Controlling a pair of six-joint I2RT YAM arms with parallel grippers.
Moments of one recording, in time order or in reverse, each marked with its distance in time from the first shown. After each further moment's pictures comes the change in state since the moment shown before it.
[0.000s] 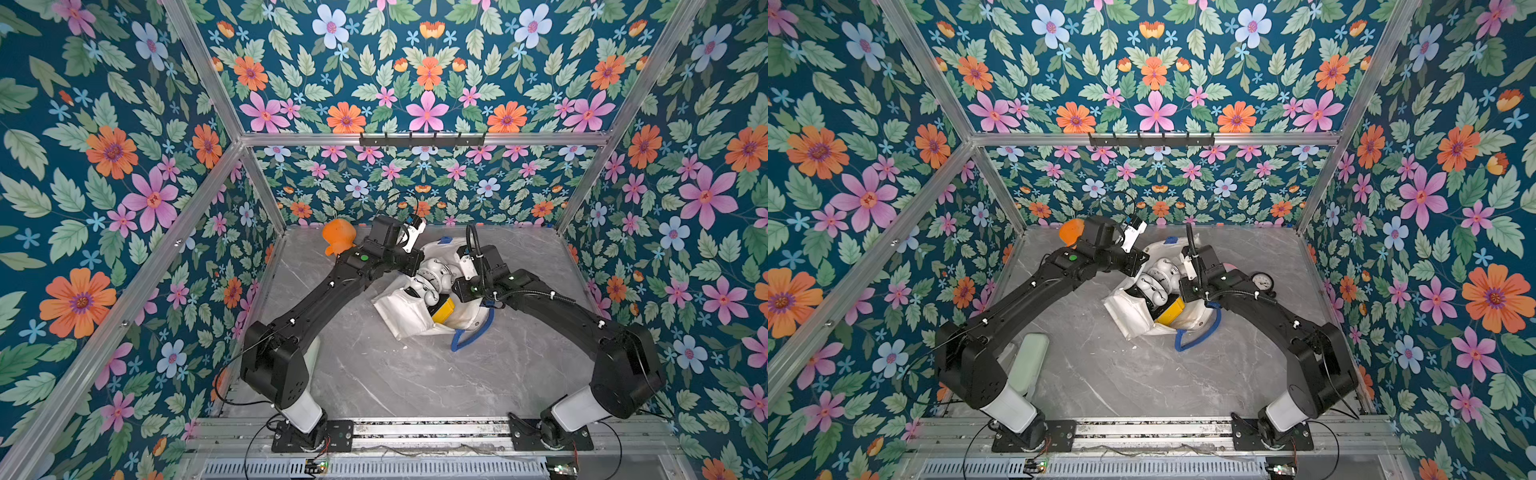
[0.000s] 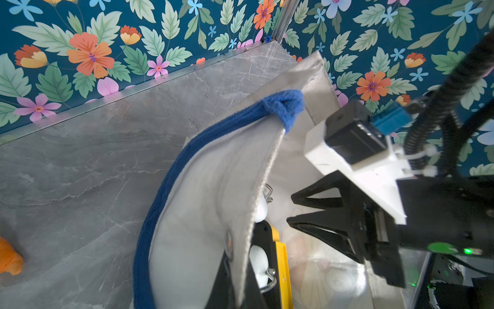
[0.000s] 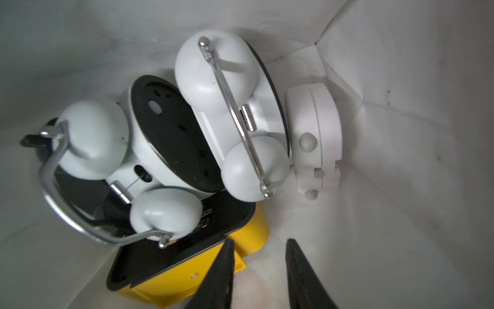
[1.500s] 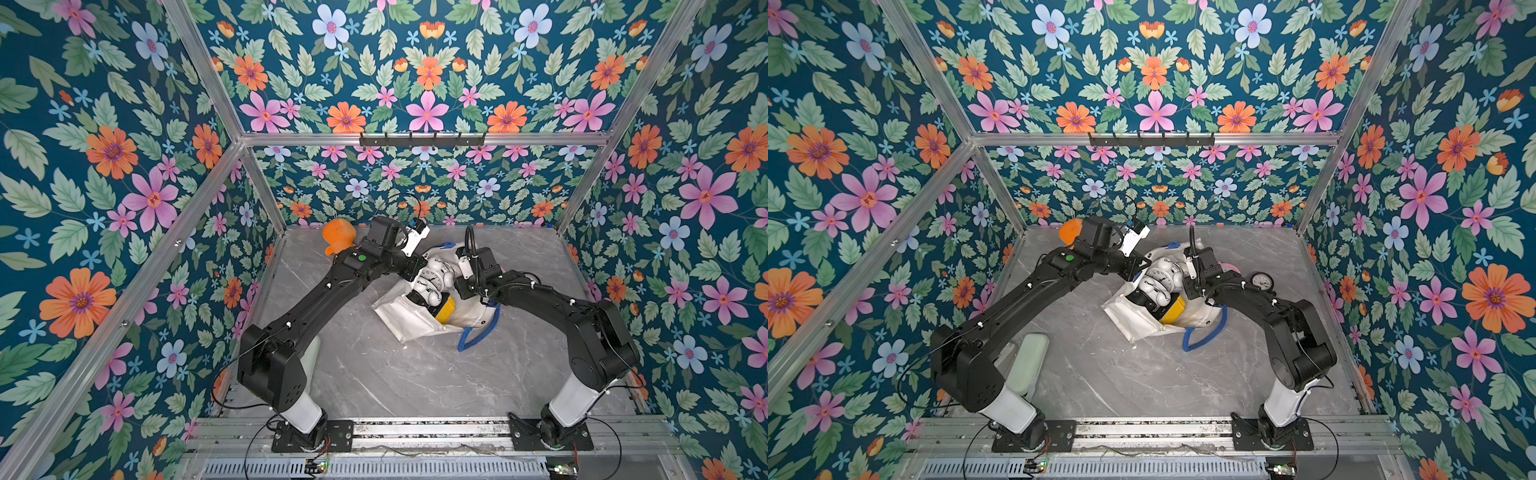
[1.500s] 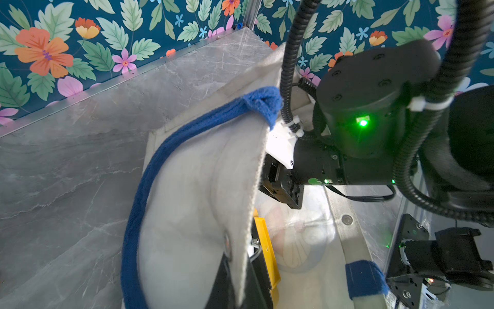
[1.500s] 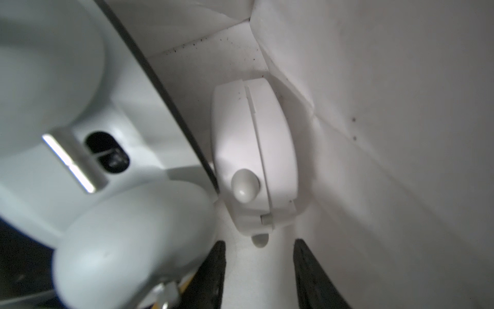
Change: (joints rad) left arm 0.000 -0.022 0.003 -0.060 0.112 0.071; right arm -0.068 0.163 -0.043 0.220 0.069 -0.135
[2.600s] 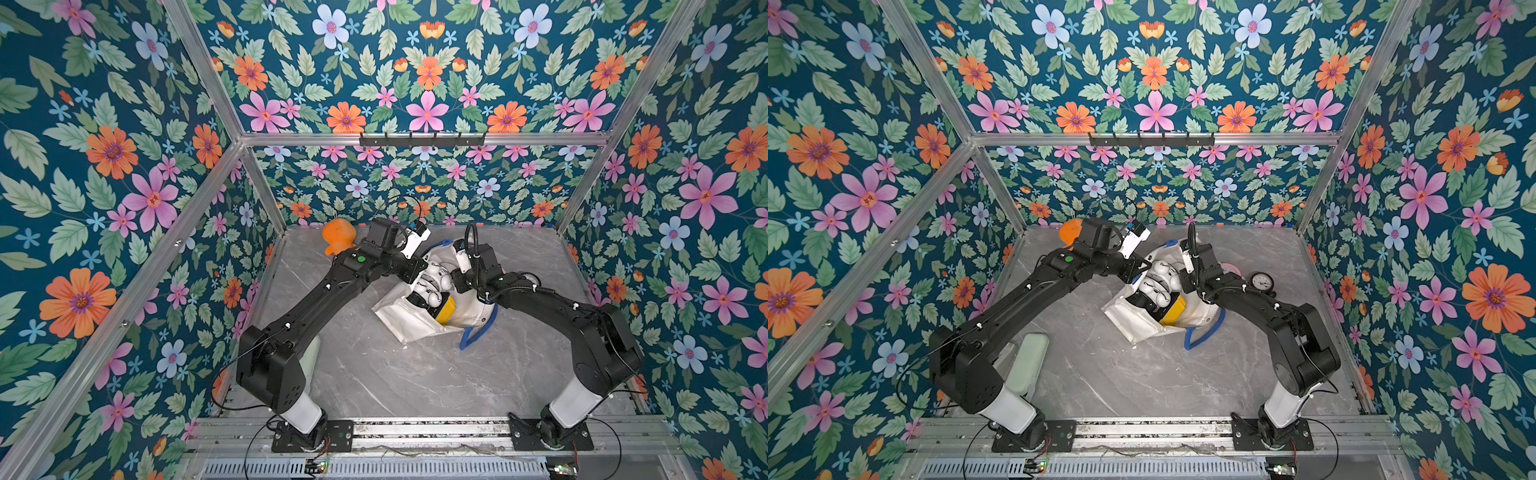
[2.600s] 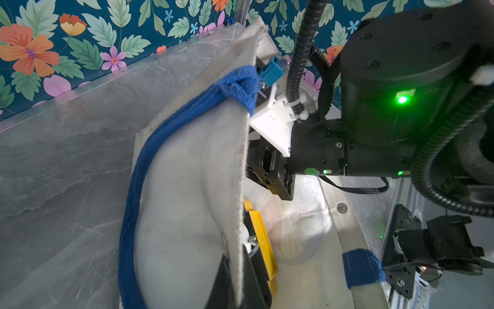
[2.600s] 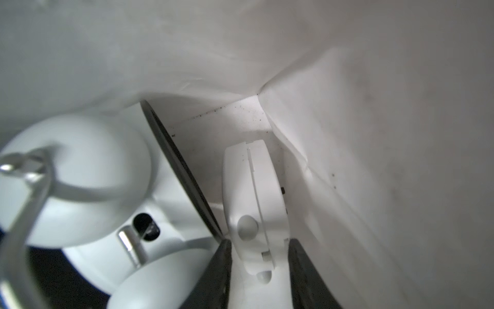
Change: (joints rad) left arm 0.000 -0.012 -0.017 -0.003 0.031 0.018; right arm 0.032 -0.041 -0.018 0.142 0.027 -0.033
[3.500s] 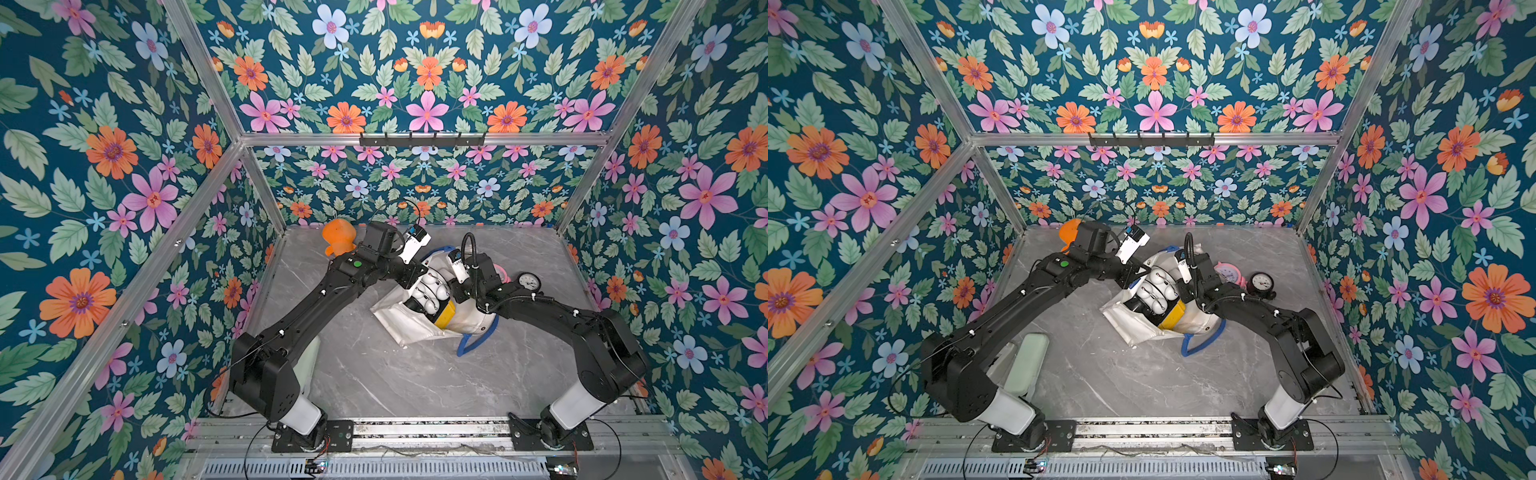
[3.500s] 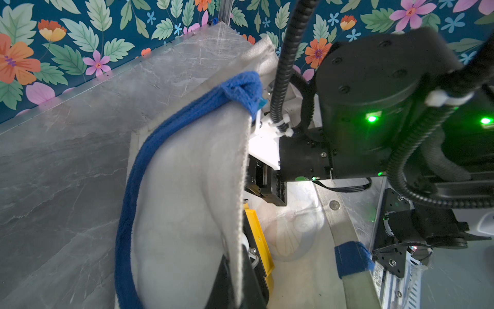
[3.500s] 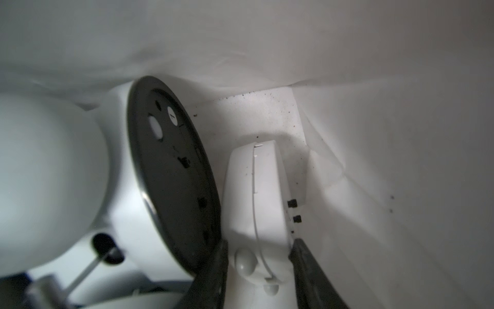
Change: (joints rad) left arm 0.000 -0.050 -0.054 0.006 0.050 0.048; right arm 0.034 -0.034 -0.100 0.064 -0.011 -0.045
